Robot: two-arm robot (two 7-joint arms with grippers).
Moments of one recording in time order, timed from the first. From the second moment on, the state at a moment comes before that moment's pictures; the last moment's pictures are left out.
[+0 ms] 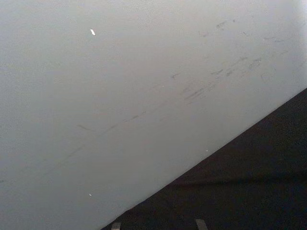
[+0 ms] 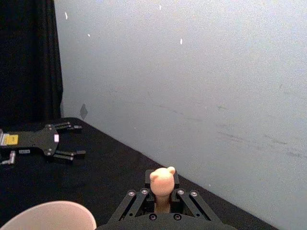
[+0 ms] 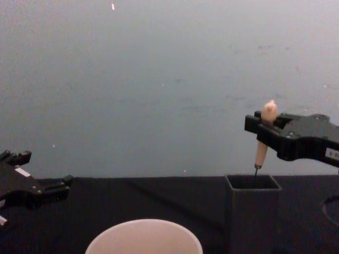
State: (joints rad) left arm -0.20 0.60 0.45 -1.41 -0.25 -0.12 0.03; right arm 0.18 0.42 -0.33 -1.58 0.38 -0.08 0.46
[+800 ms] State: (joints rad) left arm -0.20 0.60 0.45 -1.41 -0.25 -0.12 0.03; right arm 0.20 0.42 -0.30 -1.64 0.38 -0.12 0.45
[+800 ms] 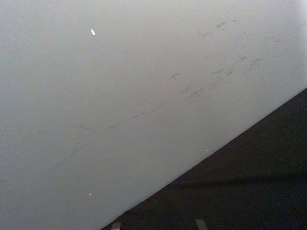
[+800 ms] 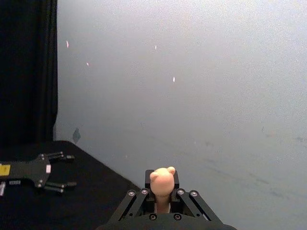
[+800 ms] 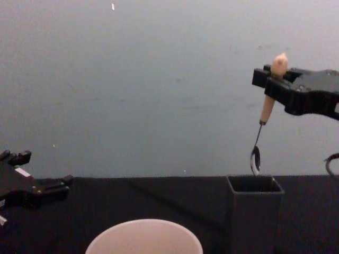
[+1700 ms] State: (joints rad) left arm -0.20 0.60 0.45 -1.41 -0.25 -0.12 0.03; right arm 0.24 0.38 -0.41 -1.61 0.45 -0.14 0.54
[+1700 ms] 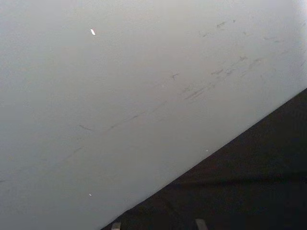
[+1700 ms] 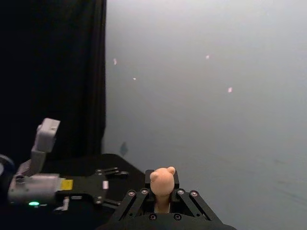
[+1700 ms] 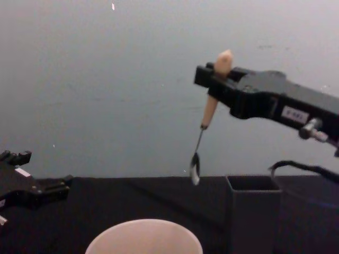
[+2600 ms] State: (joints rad) left arm -0.20 0.60 0.45 -1.41 -0.25 -0.12 0.03; right arm 0.25 0.35 -0.53 -1.48 0.46 -0.19 0.62
